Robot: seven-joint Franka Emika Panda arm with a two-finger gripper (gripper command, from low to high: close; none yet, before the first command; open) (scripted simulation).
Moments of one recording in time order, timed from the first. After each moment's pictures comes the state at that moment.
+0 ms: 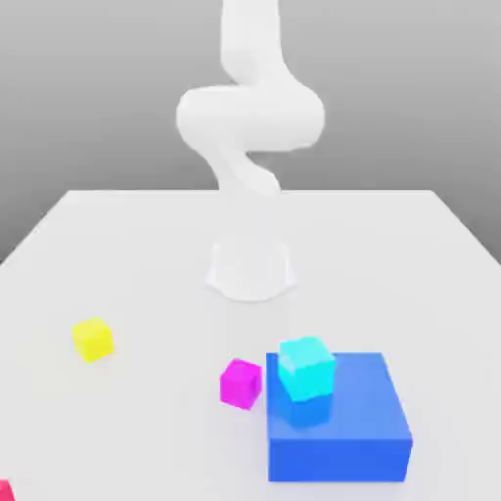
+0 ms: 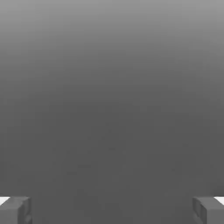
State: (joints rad) arm -0.05 -0.73 -0.03 -2.36 -0.03 2.35 0.82
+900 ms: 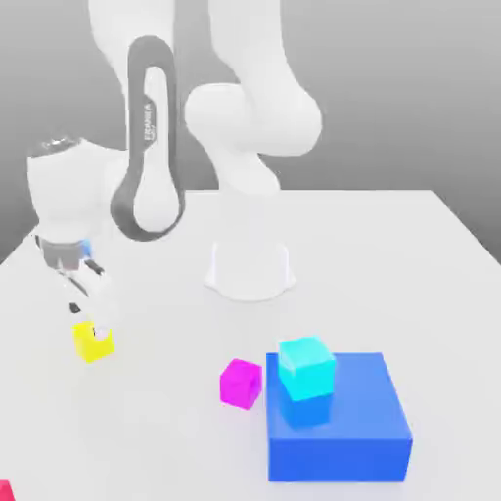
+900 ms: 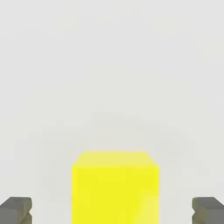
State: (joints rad) arm -0.70 0.21 -0.11 -2.87 0.29 3.07 0.55
